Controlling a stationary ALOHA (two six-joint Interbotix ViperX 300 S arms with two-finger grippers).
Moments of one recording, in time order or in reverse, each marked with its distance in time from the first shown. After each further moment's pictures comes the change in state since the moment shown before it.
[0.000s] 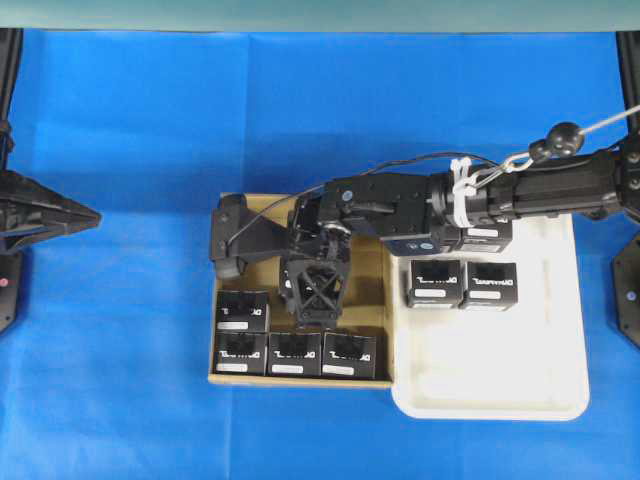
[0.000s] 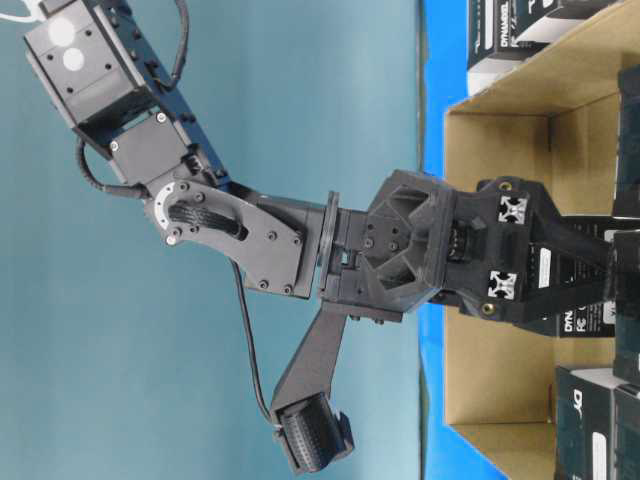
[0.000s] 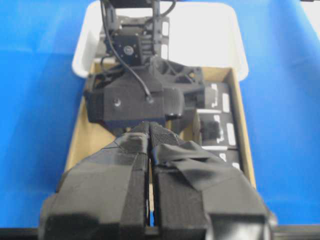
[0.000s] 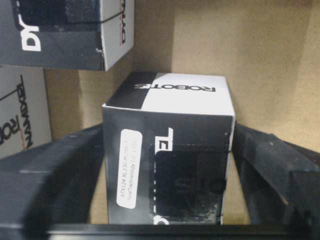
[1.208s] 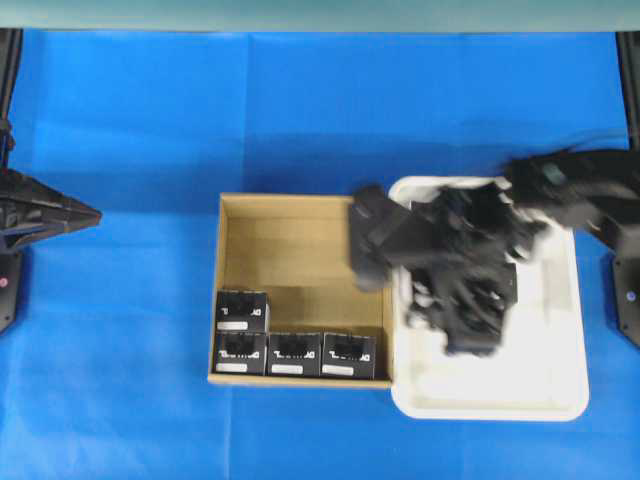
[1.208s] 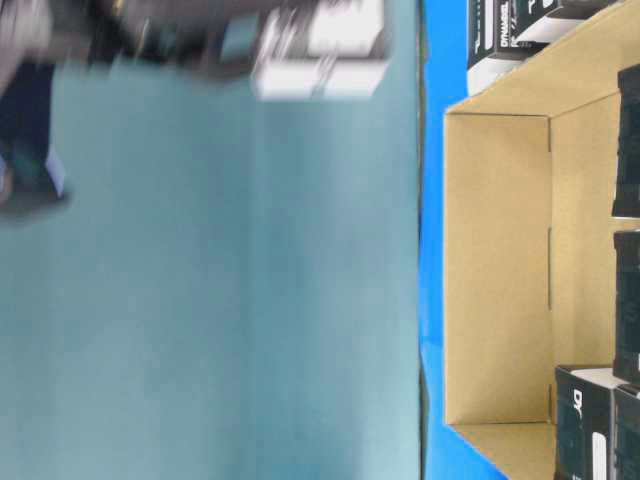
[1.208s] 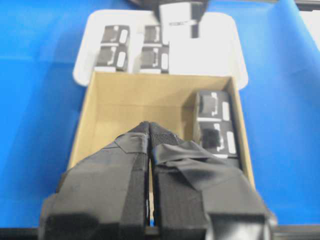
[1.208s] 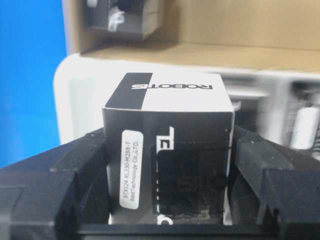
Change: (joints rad) left arm 0.000 0.003 0.000 0.000 -0.017 0.000; right arm 0.097 -0.607 0.388 0.025 0.207 0.129
